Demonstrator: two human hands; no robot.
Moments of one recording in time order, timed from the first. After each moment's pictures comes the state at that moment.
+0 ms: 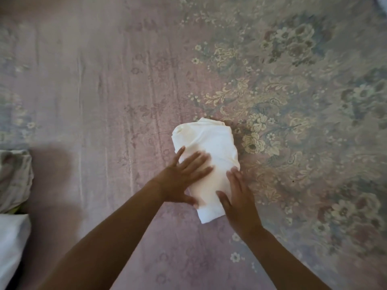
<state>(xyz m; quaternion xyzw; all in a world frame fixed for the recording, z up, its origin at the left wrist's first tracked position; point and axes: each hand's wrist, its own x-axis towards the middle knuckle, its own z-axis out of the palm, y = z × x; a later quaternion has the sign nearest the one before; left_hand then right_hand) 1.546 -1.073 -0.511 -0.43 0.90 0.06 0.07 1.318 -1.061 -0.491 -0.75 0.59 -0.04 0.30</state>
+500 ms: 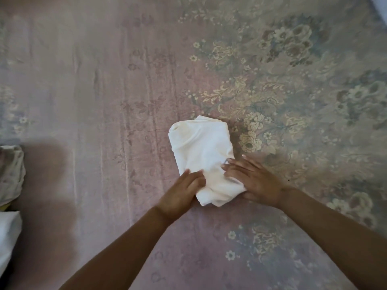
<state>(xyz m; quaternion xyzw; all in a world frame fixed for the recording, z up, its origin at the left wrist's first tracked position) 1.499 -1.031 -0.513 -0.55 0.73 0.26 -0.30 1.254 -1.155 -0.491 -0.95 0.22 0.07 0.21</state>
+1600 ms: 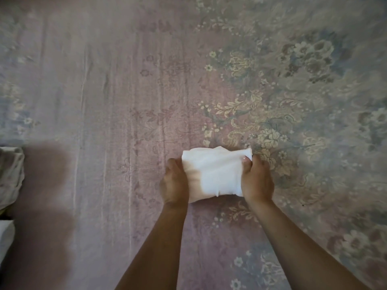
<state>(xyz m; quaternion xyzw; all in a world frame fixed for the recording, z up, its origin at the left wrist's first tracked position) 1.501 -1.096 -0.515 -0.90 0.22 0.28 -0.24 1.351 -1.170 -0.492 -0.61 0.73 -0.03 0.31</state>
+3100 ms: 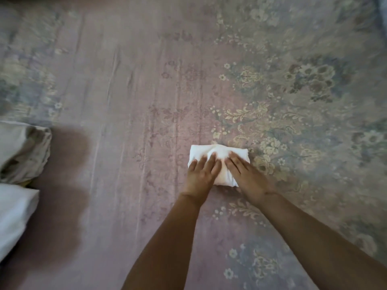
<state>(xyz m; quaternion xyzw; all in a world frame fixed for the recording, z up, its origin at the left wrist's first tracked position) 1.491 -1.077 -0.497 -0.67 0.73 0.01 -0.11 1.333 -1.178 -0.485 -0.92 0.30 0.18 0.17</state>
